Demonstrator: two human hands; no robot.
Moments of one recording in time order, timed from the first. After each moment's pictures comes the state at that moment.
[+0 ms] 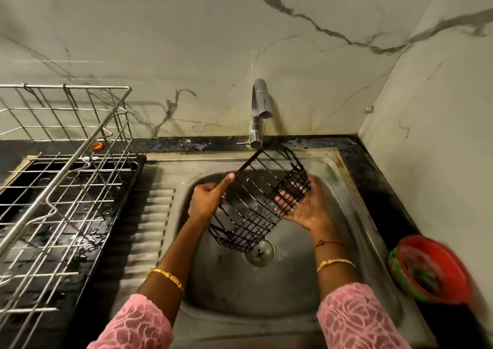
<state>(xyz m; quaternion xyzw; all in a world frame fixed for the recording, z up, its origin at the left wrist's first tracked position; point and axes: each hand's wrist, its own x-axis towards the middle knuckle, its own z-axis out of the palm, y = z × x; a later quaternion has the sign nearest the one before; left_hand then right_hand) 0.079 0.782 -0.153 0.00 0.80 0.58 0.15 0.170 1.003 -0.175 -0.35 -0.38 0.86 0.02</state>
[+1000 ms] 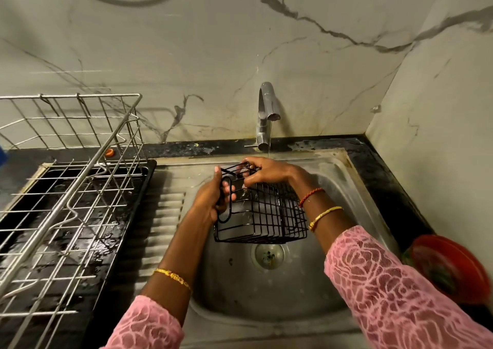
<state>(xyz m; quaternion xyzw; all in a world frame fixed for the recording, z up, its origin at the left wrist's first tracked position) 0.072 0.778 -0.121 -0.14 0.62 0.72 0.29 0.088 0.951 -0.087 0.03 -0.87 0.46 -0.19</state>
